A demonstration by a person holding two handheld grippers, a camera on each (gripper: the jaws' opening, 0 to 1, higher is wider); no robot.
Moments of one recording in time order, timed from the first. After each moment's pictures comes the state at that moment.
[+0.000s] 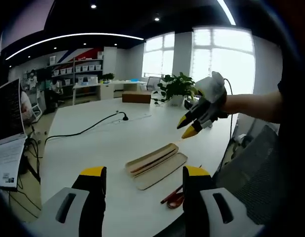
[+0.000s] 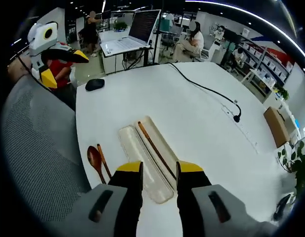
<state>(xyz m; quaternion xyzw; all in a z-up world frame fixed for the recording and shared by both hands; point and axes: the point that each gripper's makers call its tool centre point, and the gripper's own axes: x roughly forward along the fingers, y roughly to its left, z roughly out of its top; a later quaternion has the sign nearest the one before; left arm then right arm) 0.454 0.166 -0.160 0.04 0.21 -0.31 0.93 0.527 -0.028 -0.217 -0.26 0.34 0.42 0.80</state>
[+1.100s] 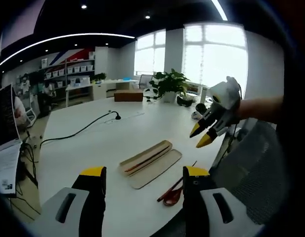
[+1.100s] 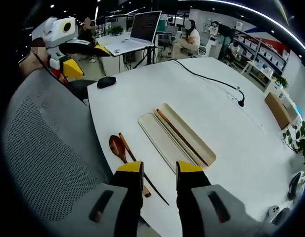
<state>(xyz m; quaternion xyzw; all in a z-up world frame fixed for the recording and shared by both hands) 0.446 0.154 -0.161 0.06 0.21 -0.34 0.92 0.453 -0.041 -0.232 -0.23 0.36 0.42 0.80</state>
